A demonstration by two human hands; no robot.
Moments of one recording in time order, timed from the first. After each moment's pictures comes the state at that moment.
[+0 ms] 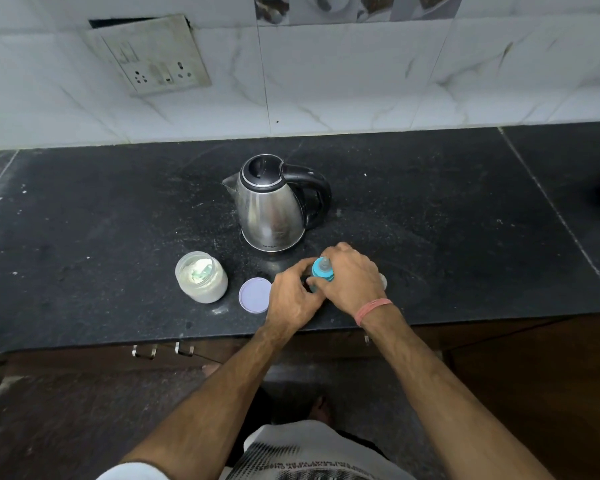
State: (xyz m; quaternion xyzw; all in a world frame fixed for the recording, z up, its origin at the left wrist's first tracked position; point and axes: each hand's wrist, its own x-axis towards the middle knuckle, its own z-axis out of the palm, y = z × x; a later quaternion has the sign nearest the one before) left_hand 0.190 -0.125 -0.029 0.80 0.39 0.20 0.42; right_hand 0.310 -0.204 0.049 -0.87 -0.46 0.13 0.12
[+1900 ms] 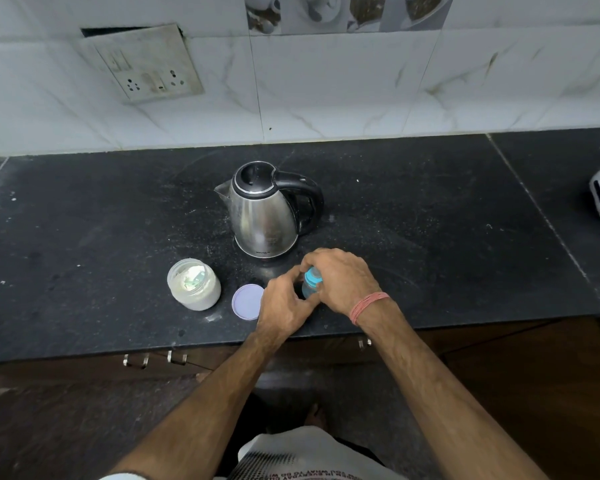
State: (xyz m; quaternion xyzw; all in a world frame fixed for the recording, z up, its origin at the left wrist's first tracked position) left_hand 0.187 -0.120 -0.032 0.81 0.38 0.15 0.41; right_hand 0.305 -0.198 0.093 -0.84 -0.52 0.18 0.04
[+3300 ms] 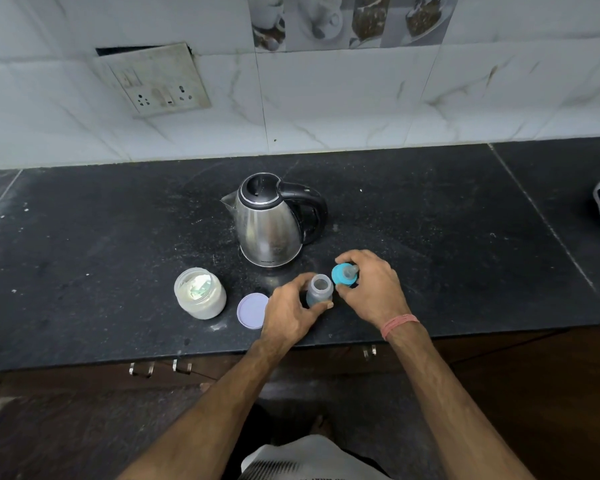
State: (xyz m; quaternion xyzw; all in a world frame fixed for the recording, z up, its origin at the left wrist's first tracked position) left_hand 0.187 -0.115 -0.034 0.82 0.38 0.14 0.41; right_hand 0.336 -0.230 0.062 -0.87 -0.39 0.15 0.26
